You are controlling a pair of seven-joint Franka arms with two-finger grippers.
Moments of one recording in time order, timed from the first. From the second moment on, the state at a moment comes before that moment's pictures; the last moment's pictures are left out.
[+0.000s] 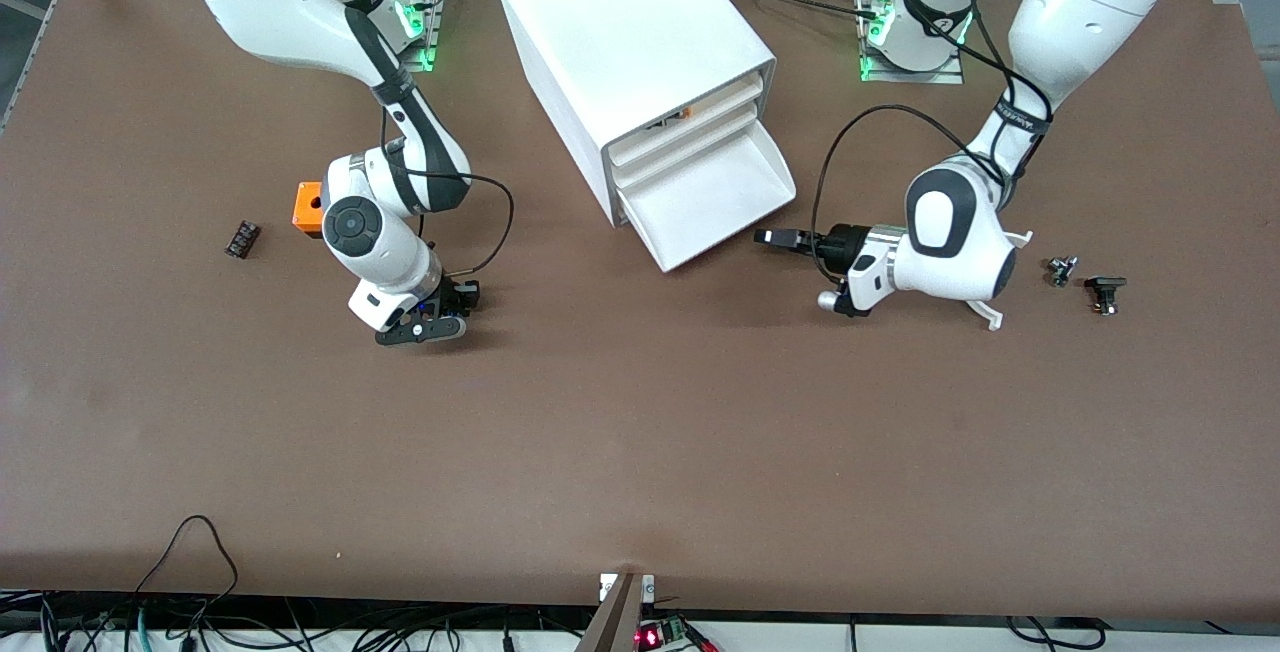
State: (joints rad) left arm 0.09 0.53 -0.35 -2.04 -0.91 2.09 0.43; right arm 0.36 0.56 -0.01 -2.00 0.06 2.58 0.14
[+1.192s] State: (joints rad) left arm 0.25 -0.06 -0.24 -1.74 -0.06 1.73 0.25; right arm 0.35 0.55 -0.01 -1.67 0.07 2.26 0.41
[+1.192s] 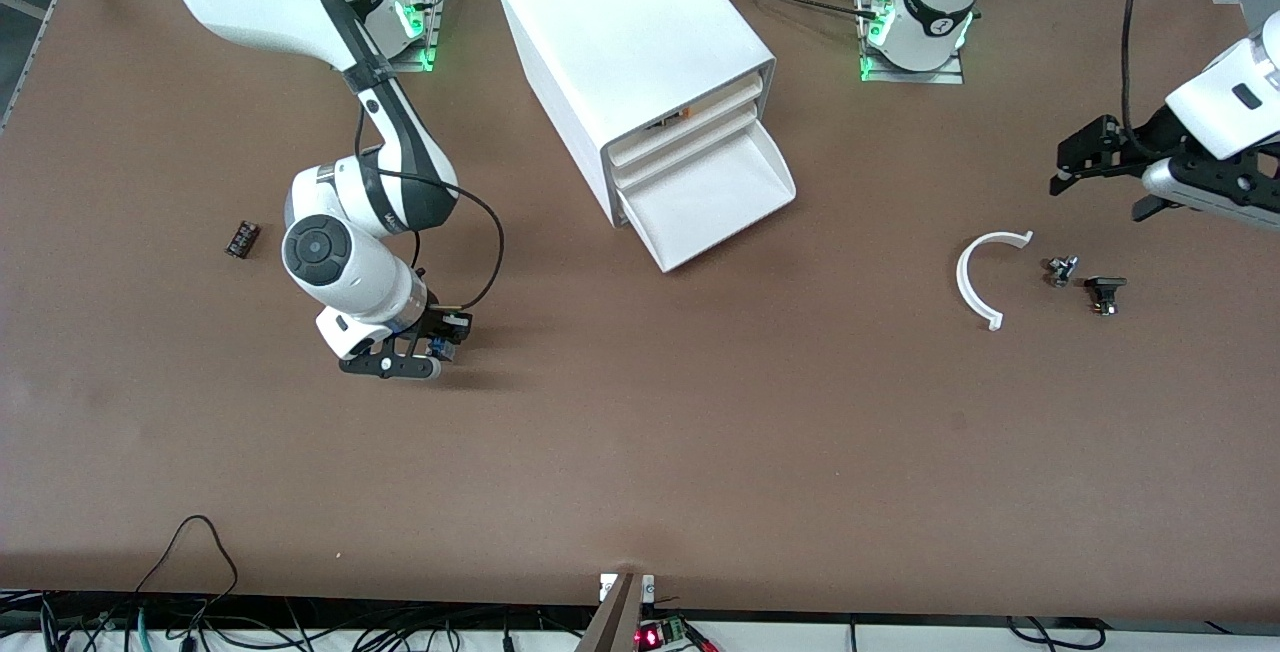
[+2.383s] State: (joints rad) left arm 0.21 -0.03 -0.25 -1.74 0.01 1.73 0.13; right arm 0.63 0.55 0.00 -1.47 0.07 2.12 1.16
